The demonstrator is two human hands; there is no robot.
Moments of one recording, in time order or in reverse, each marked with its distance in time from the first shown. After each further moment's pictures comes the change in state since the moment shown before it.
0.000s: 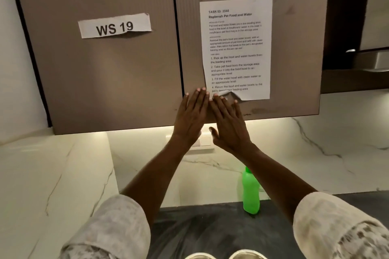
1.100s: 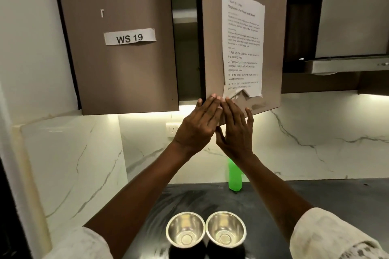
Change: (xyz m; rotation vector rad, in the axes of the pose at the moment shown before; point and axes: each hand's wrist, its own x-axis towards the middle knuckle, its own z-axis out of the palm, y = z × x) left_hand -0.085 0.099 -0.198 -0.137 0.363 0.220; right_hand -0.118 -0.009 -0.154 0.181 0.350 0.096
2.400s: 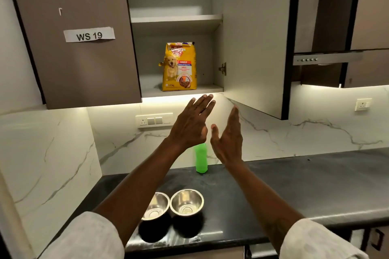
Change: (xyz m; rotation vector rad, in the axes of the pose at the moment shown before) left_hand 0.069 0.134 -0.021 -0.296 -0.347 -0.146; right_hand -0.065 0.057 -0.143 0.245 -0.142 0.551
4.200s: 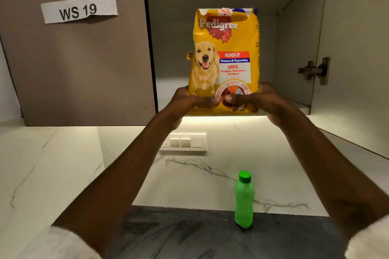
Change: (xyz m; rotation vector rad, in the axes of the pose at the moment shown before) left_hand 0.111 -0.297 0.129 -1.228 -0.026 -0.770; right_hand 0.295 0.041 0.216 0.597 -0.664 0.175
